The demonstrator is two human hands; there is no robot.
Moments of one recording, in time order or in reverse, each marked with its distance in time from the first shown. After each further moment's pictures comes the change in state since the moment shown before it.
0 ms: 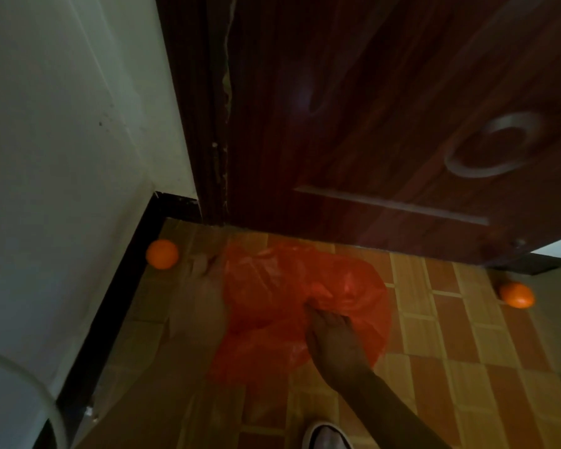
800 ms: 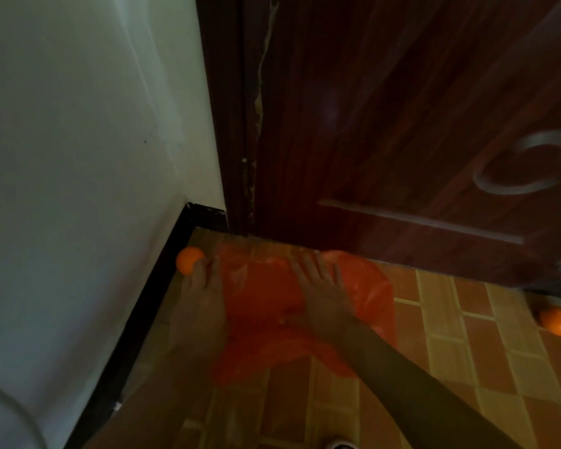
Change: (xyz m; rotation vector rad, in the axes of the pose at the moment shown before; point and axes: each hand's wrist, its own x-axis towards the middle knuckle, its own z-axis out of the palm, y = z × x) left_hand -0.018 -0.011 -0.038 0.080 0.015 -0.054; right_hand 0.101 -0.046 -0.037 -0.145 -0.075 -0.136
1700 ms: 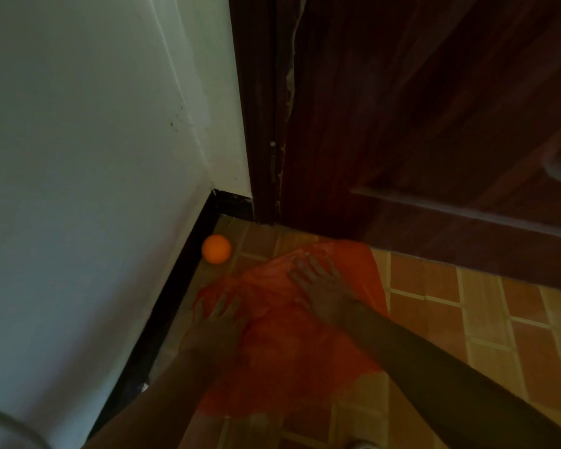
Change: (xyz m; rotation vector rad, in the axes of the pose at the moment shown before) left_hand -0.015 -0.066 0.049 0.522 -0.685 0.191; right_hand 0.067 0.010 0.084 -0.197 -0.139 -0.304
